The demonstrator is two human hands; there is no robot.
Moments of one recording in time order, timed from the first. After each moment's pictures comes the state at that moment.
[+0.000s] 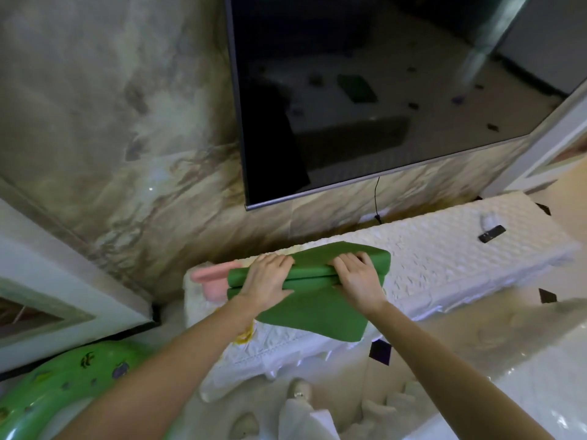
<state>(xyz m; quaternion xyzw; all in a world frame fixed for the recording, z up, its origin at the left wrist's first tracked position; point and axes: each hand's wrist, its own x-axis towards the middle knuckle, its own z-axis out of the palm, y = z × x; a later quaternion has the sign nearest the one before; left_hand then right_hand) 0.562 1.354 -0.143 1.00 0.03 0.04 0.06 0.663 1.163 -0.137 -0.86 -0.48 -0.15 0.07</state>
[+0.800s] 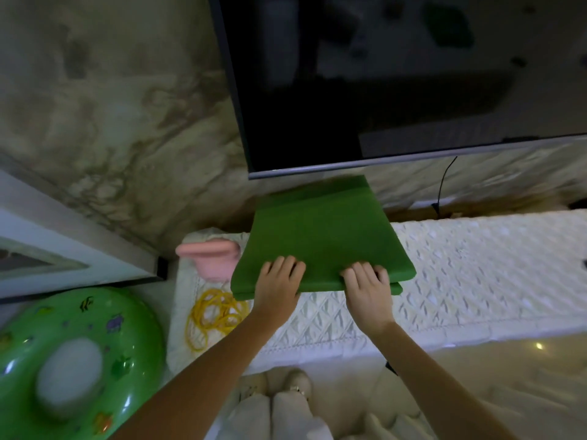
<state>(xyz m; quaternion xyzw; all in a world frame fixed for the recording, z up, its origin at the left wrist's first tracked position) 0.635 1.342 -0.307 0.98 0.16 0.11 0.07 0.754 1.192 -0.311 -0.82 -0.51 -0.21 0.15</state>
